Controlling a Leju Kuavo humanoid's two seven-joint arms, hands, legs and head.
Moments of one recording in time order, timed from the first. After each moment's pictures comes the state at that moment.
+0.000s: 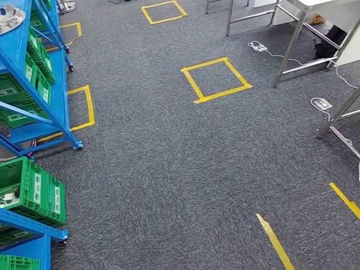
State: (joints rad) left arm -0.04 -0.24 0.88 -0.24 -1.21 0.32 -0.22; right arm -0.05 0.14 -1.39 -0.26 1.17 -0.05 -0.30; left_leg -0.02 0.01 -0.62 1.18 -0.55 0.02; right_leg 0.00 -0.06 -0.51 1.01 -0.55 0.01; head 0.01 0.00
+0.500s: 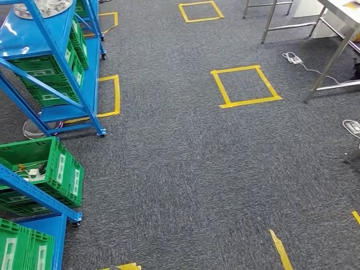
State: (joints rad) left arm -0.04 -0.24 0.88 -0.24 -1.21 0.31 -0.21; right arm -0.05 0.14 -1.38 -0.25 1.17 -0.05 -0.30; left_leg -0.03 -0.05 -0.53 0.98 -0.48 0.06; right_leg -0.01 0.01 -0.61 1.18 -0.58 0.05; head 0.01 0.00
